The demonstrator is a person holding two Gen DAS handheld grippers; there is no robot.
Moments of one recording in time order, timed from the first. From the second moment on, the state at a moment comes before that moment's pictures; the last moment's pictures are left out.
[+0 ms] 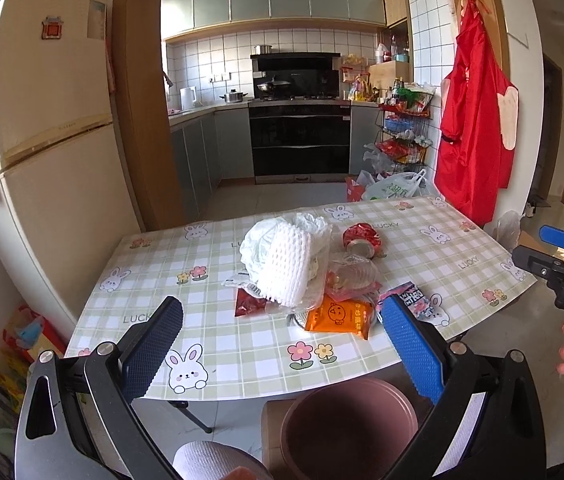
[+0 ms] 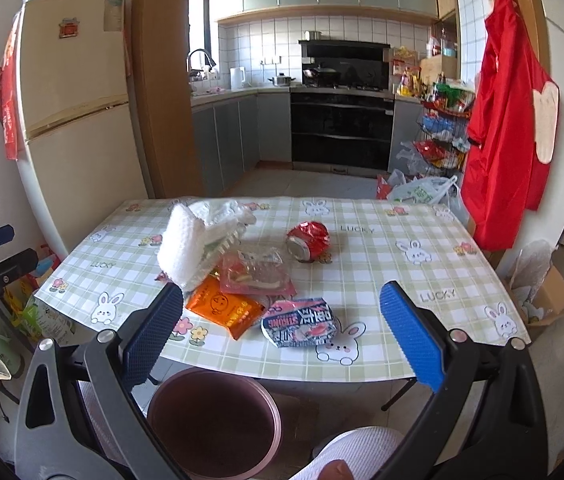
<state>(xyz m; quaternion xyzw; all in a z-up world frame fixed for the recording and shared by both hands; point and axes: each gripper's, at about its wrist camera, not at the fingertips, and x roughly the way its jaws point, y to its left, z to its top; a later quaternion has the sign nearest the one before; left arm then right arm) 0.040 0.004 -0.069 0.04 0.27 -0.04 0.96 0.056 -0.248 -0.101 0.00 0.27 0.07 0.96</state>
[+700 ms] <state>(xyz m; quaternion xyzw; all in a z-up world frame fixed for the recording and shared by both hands) 0.175 0.009 -0.173 0.02 0.33 -0.03 0.94 0.159 -0.251 -0.241 0.01 0.40 0.06 0.92</state>
